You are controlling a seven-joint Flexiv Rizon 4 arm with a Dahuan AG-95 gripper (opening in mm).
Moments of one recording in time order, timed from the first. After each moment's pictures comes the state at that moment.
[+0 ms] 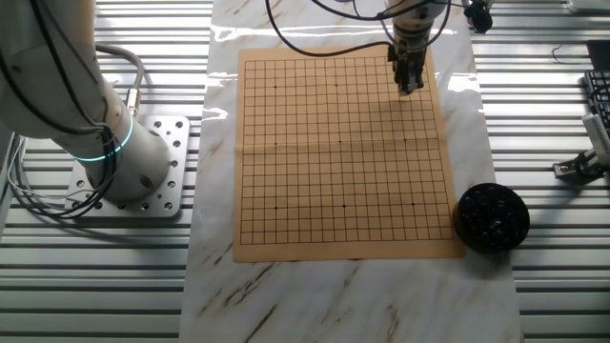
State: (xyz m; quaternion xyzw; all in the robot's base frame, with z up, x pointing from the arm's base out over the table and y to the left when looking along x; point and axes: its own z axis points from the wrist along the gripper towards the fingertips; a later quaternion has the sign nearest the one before) arm 0.565 0.165 0.028 -0.04 1.00 -0.02 0.07
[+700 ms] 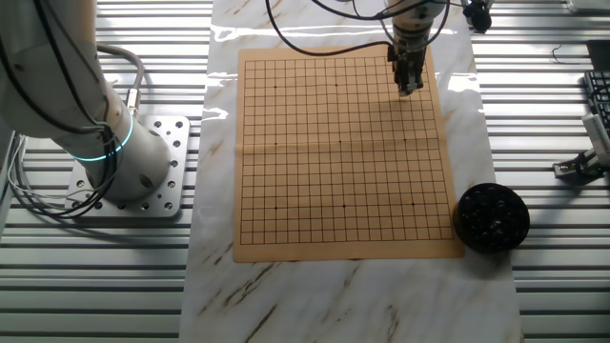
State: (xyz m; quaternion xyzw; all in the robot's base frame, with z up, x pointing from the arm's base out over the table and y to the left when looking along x) arm 0.565 0.165 0.026 -0.03 1.00 -0.02 0.07
